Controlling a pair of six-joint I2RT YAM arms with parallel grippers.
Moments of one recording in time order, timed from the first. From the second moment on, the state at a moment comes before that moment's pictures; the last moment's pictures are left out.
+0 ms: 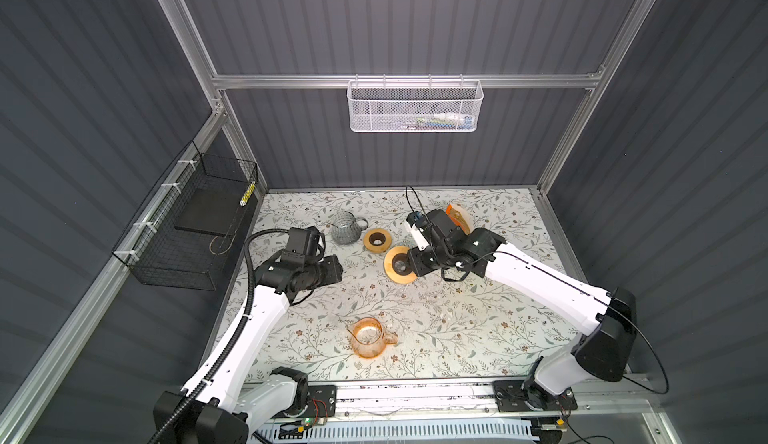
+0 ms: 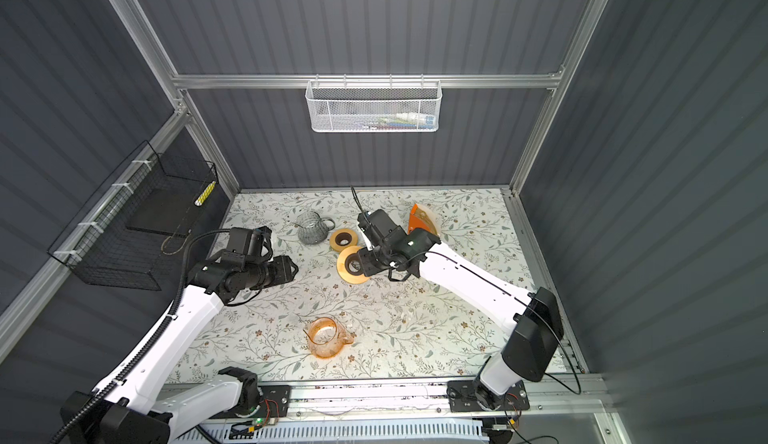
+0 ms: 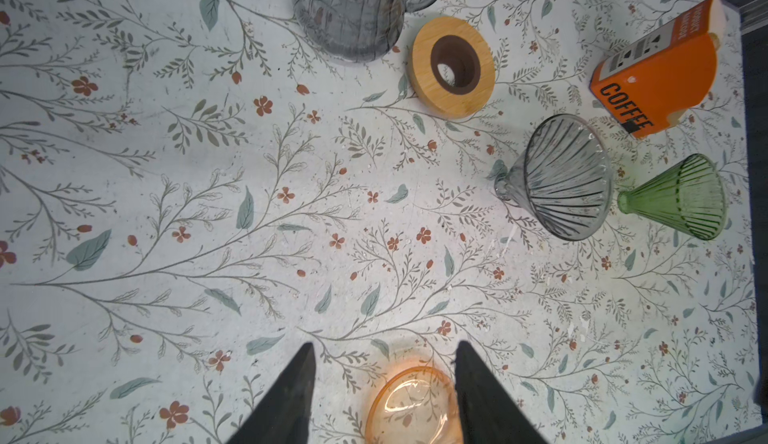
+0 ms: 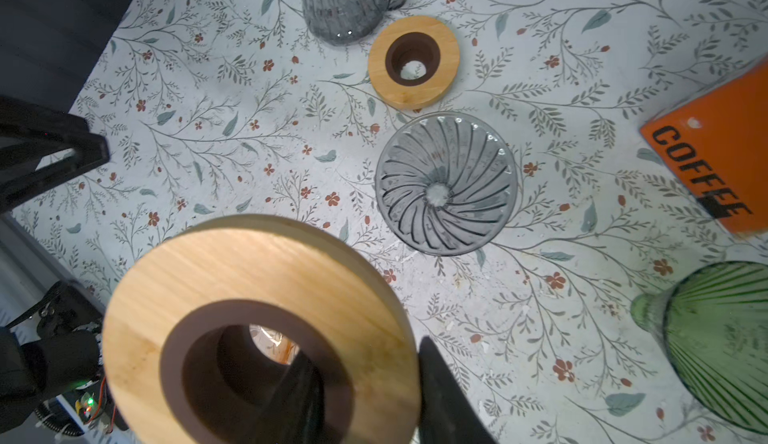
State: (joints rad) left arm -0.30 1.09 1.00 -0.87 0.08 -0.43; right arm 0.87 1.56 1.46 -0.80 0.03 0.35
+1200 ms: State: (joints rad) left arm -0.30 1.10 0.89 -0.70 -0.07 -0.49; right arm 1.20 1.74 1.46 -0.81 0.01 0.43
